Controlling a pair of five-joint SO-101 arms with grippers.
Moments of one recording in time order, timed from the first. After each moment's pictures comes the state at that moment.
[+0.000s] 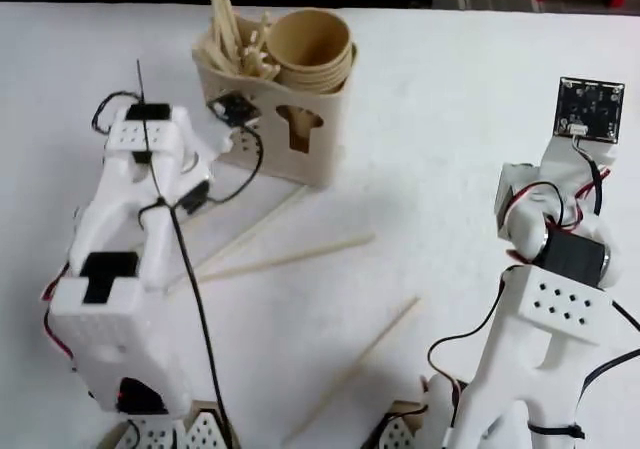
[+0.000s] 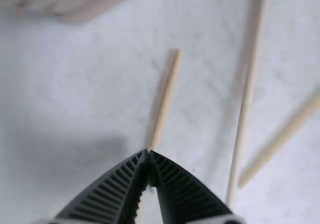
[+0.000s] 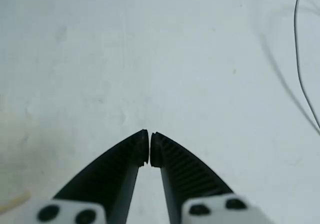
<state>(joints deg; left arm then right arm) -6.3 20.5 3.4 79.0 -44.8 17.8 -40.9 33.3 57.6 11.9</state>
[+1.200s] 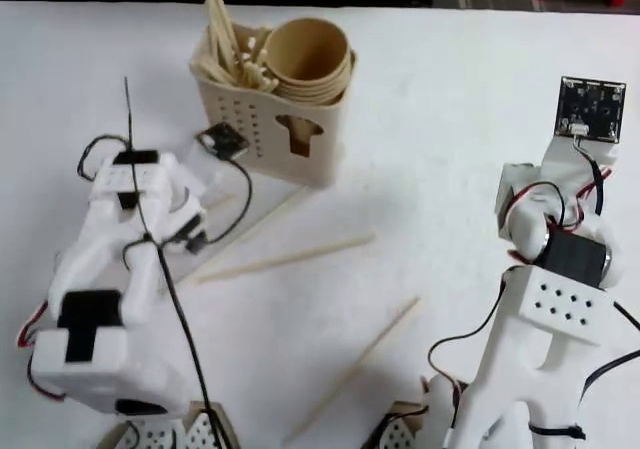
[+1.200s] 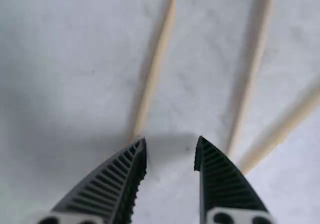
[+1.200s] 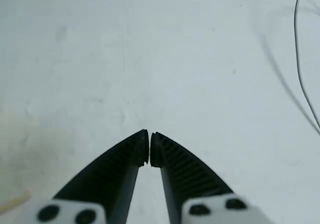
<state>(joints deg) -9.3 7.0 27.5 63.1 -44.6 17.8 -40.9 33.3 57.6 11.9</state>
